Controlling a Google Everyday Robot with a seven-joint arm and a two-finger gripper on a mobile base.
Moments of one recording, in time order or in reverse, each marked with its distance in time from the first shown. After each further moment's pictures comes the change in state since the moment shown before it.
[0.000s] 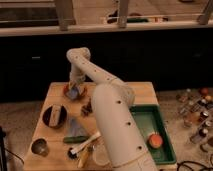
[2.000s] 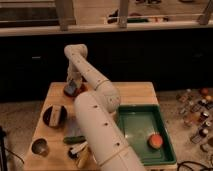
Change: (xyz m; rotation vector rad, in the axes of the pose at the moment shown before) arm 0.032 -0.034 0.006 0.016 0.018 -0.046
